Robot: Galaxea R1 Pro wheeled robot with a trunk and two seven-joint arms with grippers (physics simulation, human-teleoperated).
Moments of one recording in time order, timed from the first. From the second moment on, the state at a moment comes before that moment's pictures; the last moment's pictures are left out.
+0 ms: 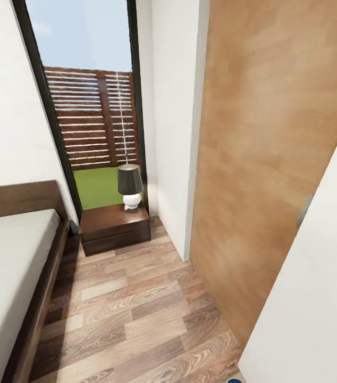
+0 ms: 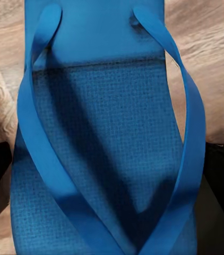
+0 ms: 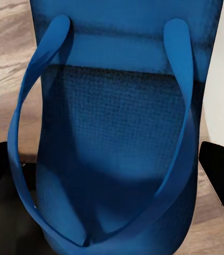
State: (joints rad) left arm -0.20 -0.04 -0.05 -0.08 0.05 -0.14 0.02; right arm -0.36 0.00 0.39 -0.01 -0.31 -0.02 -0.03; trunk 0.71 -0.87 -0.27
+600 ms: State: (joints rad) left arm -0.20 -0.04 -0.05 -0.08 0.05 -0.14 0.02; right arm -0.36 0.00 0.39 -0.01 -0.31 -0.02 -0.03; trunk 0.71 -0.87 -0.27
